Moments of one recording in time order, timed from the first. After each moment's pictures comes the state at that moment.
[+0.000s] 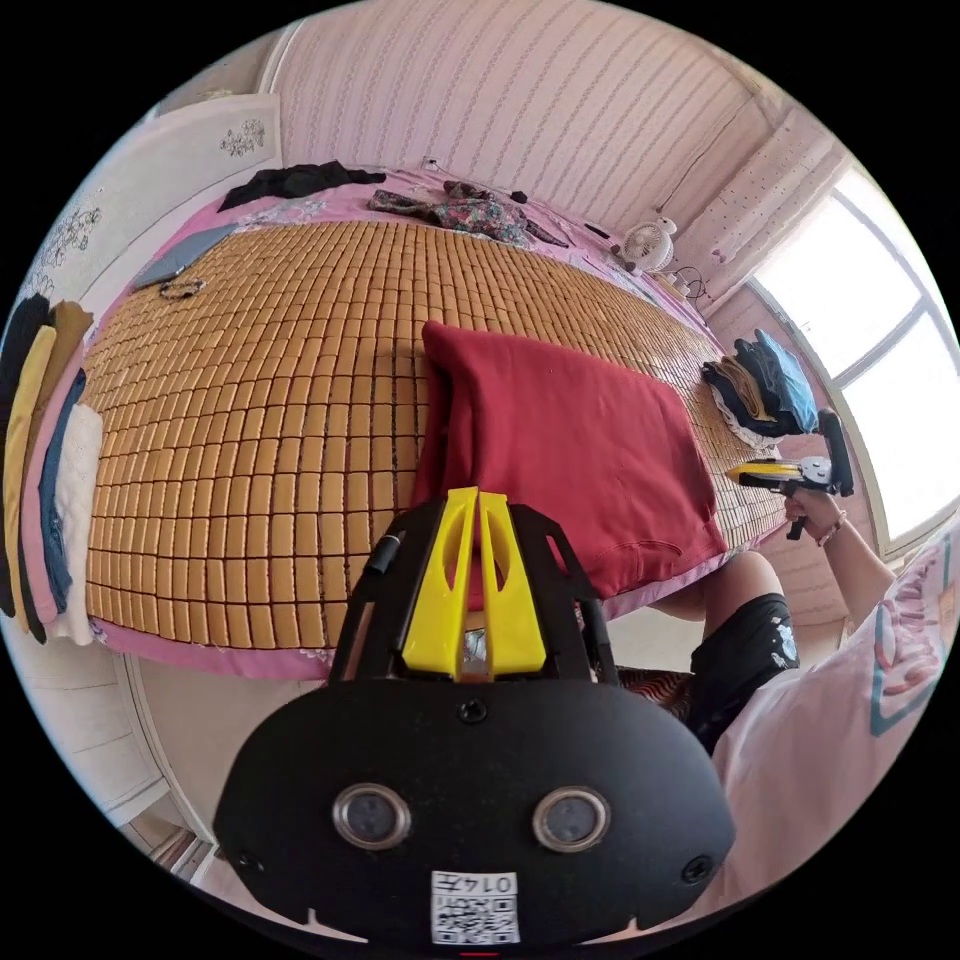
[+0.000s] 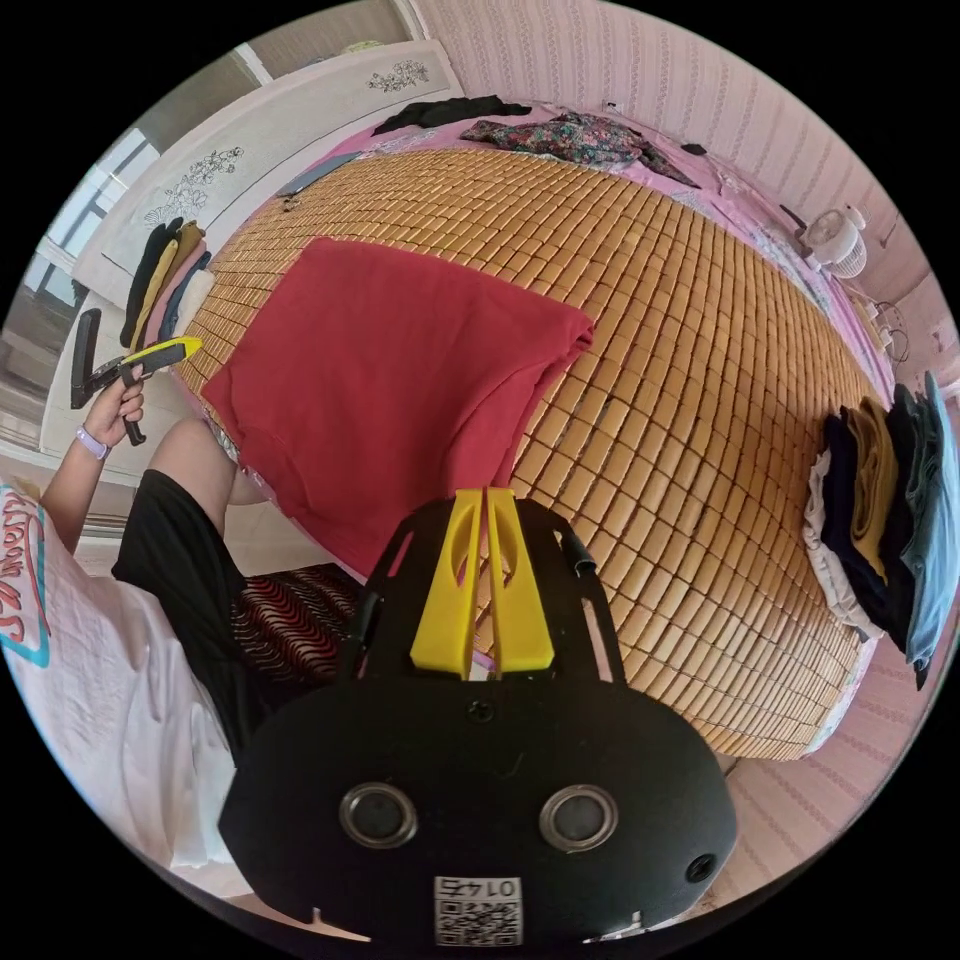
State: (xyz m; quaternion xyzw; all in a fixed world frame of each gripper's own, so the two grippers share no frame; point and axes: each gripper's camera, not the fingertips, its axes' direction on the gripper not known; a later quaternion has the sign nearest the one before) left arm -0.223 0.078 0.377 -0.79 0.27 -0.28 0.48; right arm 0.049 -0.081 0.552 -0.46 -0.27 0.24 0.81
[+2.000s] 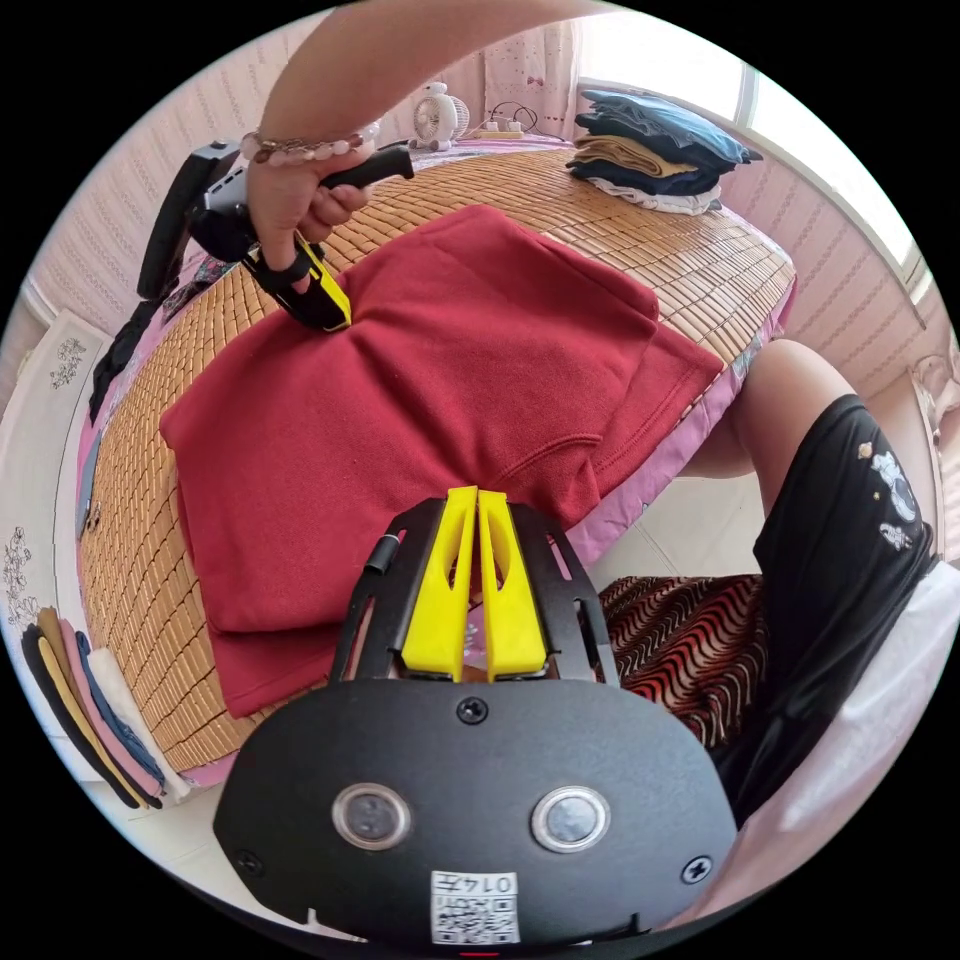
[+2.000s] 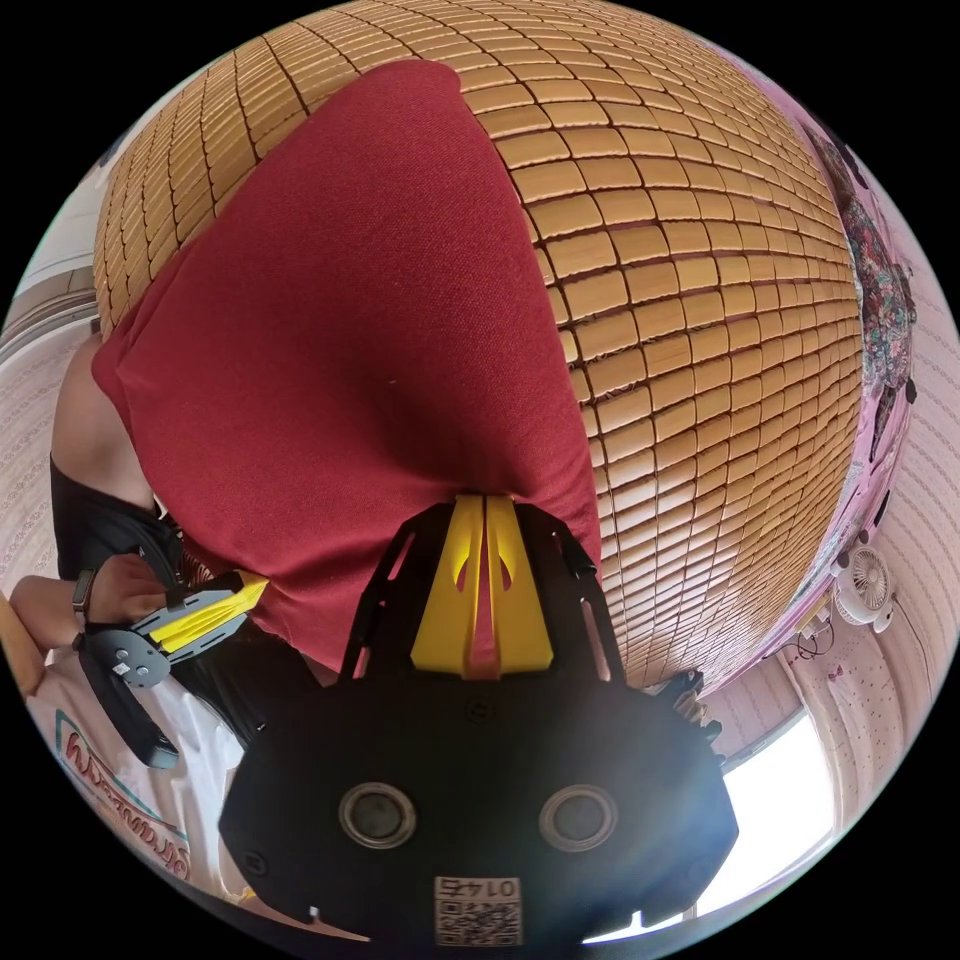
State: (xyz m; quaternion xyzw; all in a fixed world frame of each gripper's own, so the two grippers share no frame) left arm 0.098 -0.030 0.271 -0.75 0.46 -0.04 0.48; right arm -0.140 -0.192 0.841 -0.62 -0.35 -0.12 0.69
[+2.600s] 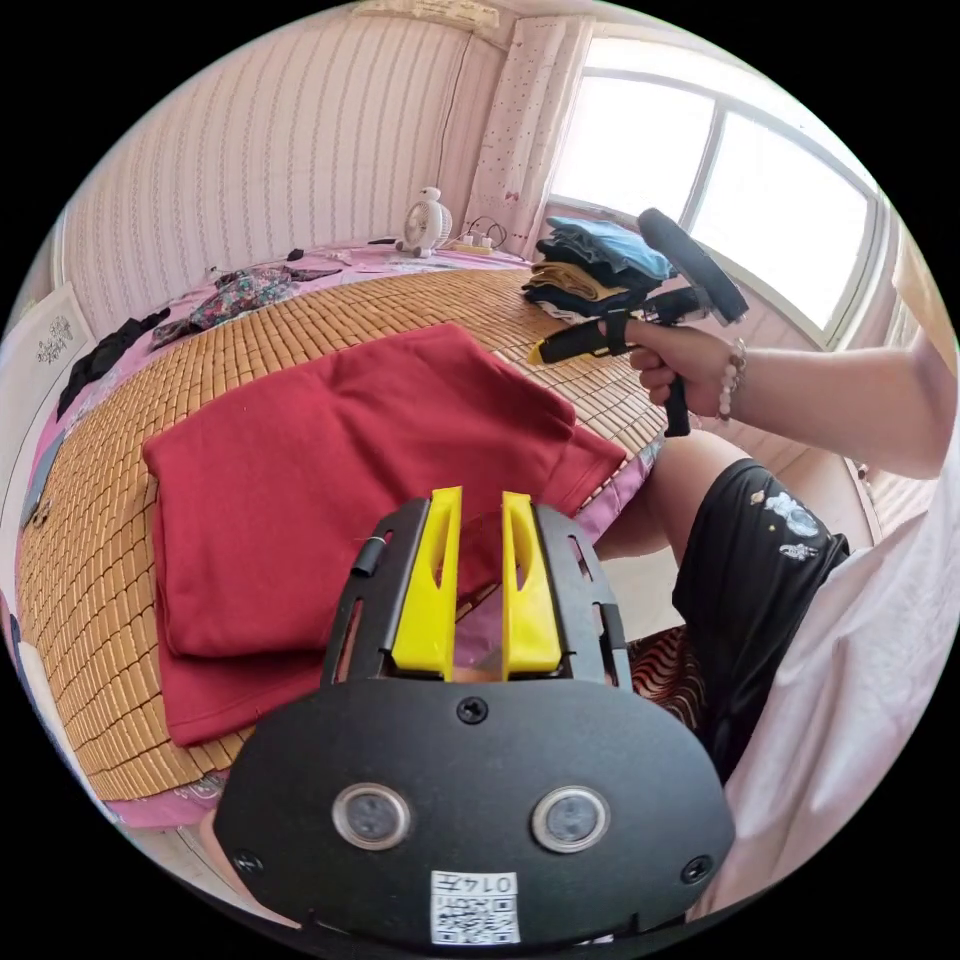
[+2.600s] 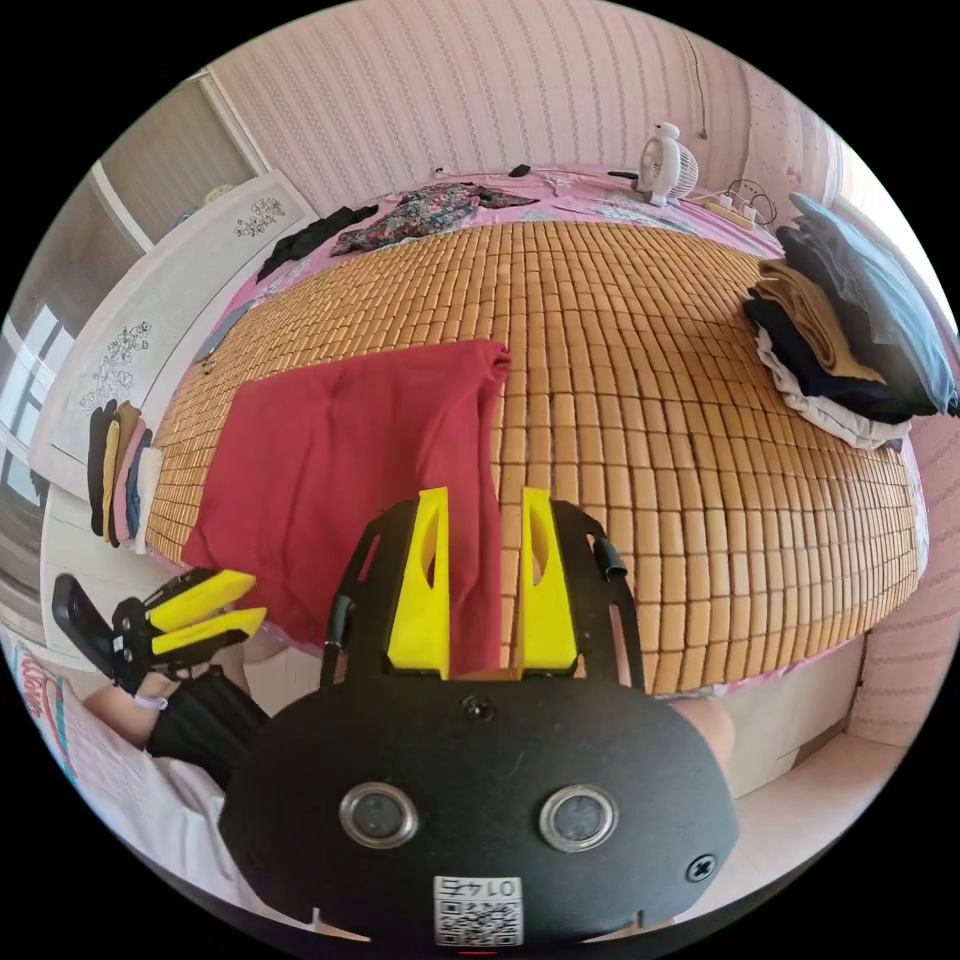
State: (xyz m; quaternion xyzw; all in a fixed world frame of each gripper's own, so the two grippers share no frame) left arm 0.044 -0.050 0.257 -0.64 0.49 -0.22 0.54; right arm 0.147 -0.070 0.471 -0.42 -0.13 0.45 0.78
